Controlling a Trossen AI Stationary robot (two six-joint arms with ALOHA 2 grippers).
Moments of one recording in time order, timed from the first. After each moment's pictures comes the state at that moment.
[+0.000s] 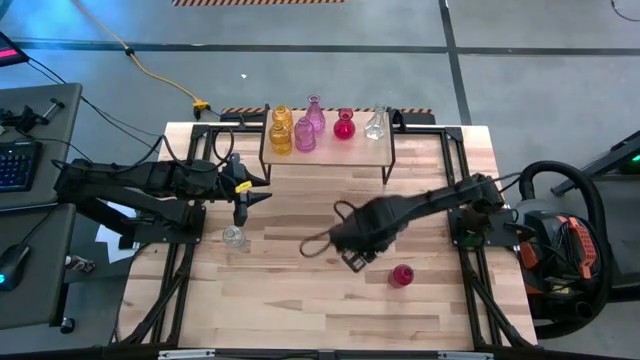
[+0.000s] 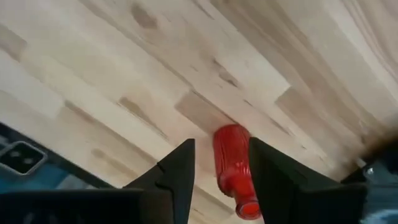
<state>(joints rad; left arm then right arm) -0.09 0.84 0.86 -0.45 -0.27 -0.23 0.27 1.92 1.93 -1.57 -0.08 1.12</state>
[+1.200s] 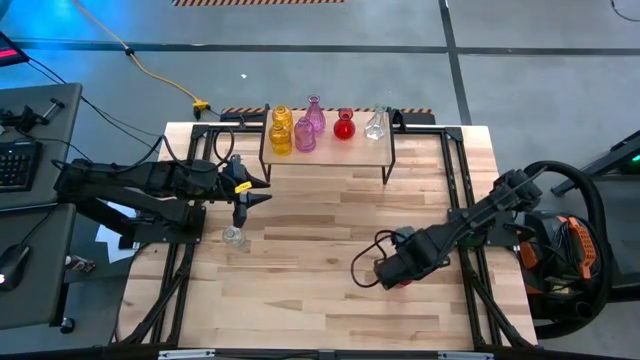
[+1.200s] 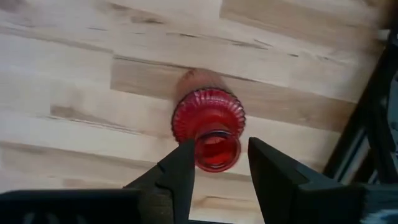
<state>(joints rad) -0.09 0.84 0.86 -0.45 -0.24 -0.26 0.54 1.66 1.43 -1.37 -0.06 1.88</state>
